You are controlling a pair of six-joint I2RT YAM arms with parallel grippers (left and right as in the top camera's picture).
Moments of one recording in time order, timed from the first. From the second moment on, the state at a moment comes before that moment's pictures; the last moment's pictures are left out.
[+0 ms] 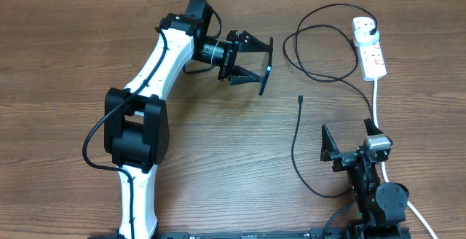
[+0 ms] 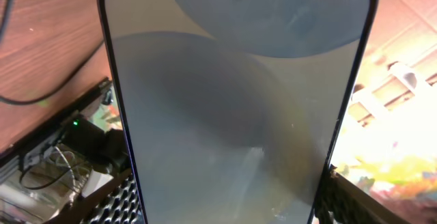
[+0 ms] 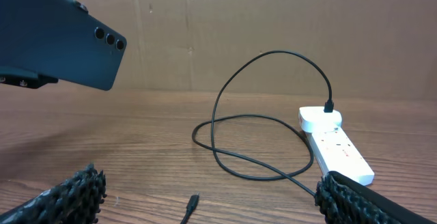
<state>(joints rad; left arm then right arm) -0.28 2.24 1.92 -1.06 1.47 -0.78 0.07 0.01 0.02 -0.03 -0.08 0.02</state>
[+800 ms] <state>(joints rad) -0.13 2.24 1.92 -1.04 1.38 -0.87 0.07 0.01 0.02 -0.03 -0.08 0.02</state>
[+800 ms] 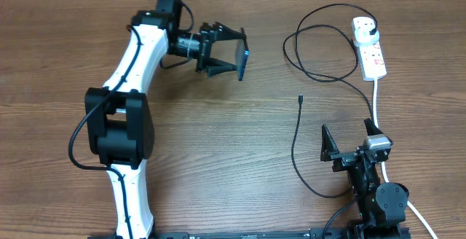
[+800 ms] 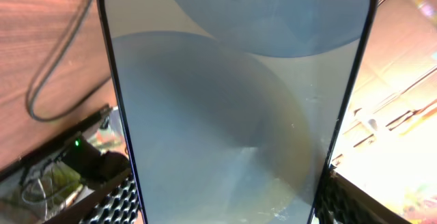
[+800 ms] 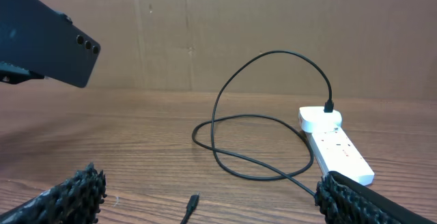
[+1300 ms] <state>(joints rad) -0.10 2.24 1.92 -1.04 1.38 -0.88 0.07 0.01 0.02 -0.03 -0.07 0.02</state>
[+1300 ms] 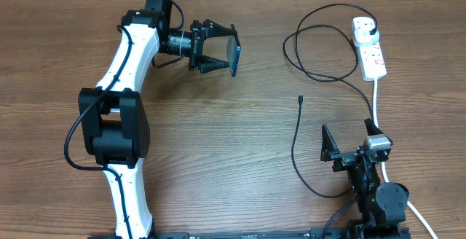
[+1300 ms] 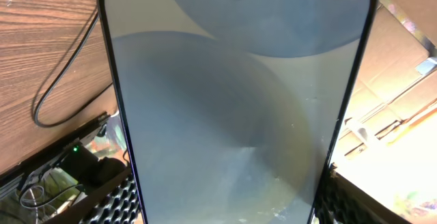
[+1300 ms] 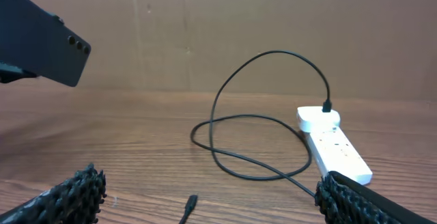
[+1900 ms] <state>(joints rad) -0.10 2.24 1.92 -1.04 1.38 -0.88 0.07 0.01 0.02 0.62 -0.82 0.62</state>
